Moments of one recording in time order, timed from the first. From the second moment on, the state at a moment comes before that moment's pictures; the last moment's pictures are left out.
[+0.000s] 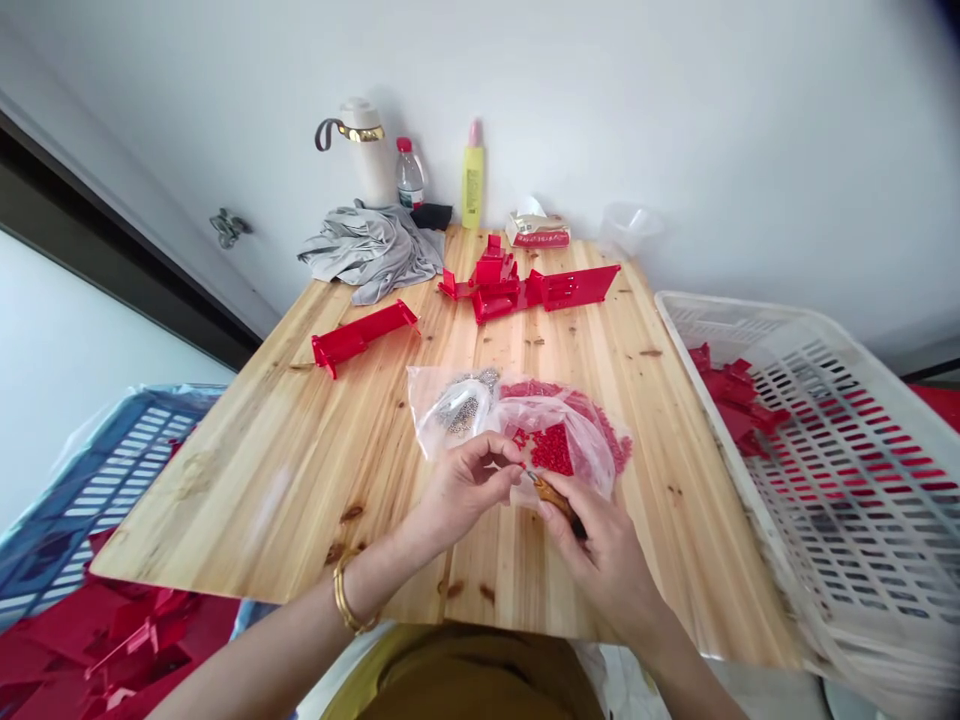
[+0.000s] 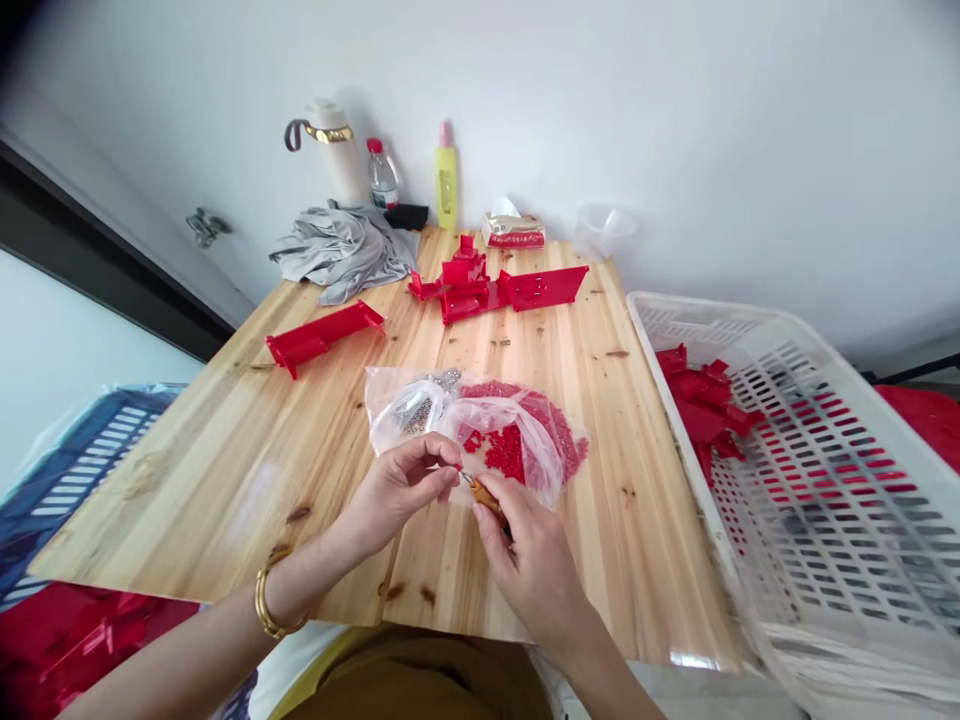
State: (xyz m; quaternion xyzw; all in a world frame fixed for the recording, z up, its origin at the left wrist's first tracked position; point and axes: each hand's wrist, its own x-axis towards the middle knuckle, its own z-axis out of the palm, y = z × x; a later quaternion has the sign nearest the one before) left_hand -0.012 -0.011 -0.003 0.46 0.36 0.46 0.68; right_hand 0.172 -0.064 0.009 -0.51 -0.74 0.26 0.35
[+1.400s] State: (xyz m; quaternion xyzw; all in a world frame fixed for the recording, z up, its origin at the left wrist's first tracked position) left_hand -0.048 0.051 -0.024 0.81 0.58 0.08 0.09; right_hand 0.140 -0.029 -0.003 -0.51 -0.75 0.24 0.33
